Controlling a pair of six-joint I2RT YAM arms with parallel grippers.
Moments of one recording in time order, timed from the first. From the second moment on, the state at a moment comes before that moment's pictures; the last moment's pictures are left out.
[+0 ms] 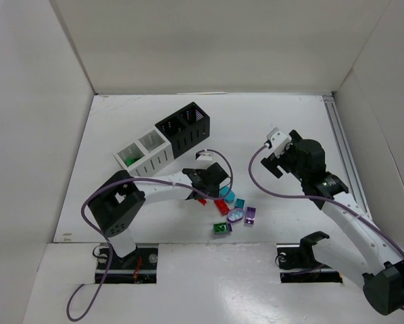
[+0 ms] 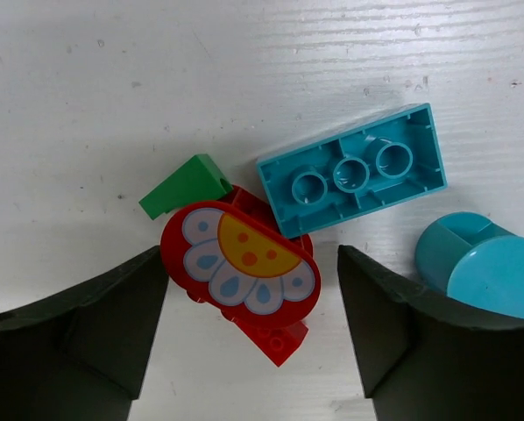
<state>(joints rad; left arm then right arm) -0.97 1.68 0.97 -0.46 -0.49 -0.81 0.37 0.91 0.74 -0.26 0.05 -0.59</state>
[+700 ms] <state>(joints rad) -0.98 1.39 0.98 -0.49 -0.53 -0.82 0.36 0.92 0.74 -0.25 0.05 -0.59</state>
